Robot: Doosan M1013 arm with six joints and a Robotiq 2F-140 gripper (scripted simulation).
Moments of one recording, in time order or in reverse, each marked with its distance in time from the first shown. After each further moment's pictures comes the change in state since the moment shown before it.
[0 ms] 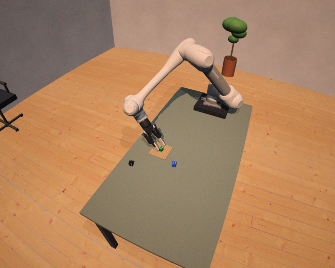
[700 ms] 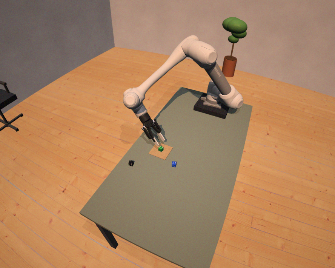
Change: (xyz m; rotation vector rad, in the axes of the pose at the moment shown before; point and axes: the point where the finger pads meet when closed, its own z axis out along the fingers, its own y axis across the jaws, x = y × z) arm -0.037 0.000 -0.037 0.000 0.000 0.000
